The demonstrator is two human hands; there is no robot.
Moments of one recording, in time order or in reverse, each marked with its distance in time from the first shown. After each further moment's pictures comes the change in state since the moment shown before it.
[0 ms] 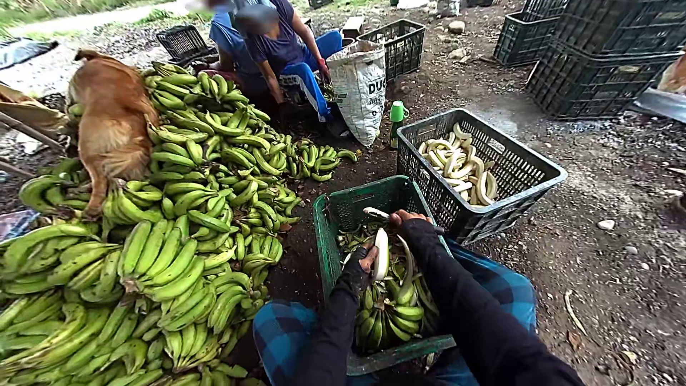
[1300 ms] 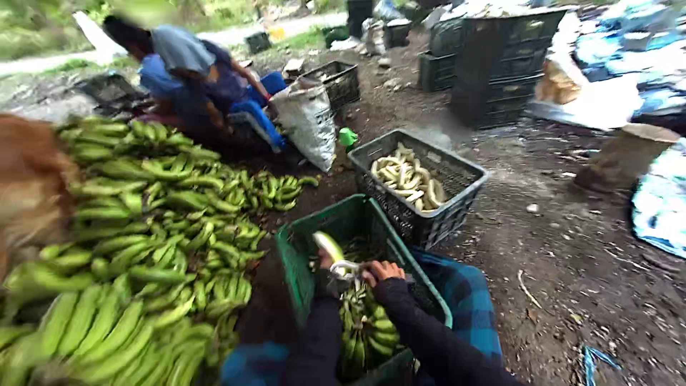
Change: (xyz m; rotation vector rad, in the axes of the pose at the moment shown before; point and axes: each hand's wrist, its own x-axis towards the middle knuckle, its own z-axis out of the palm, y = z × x) left_hand 0.040 0.029 0.016 0.289 0.420 -0.190; right_hand -0.088 0.014 0.043 0.184 0.134 0.035
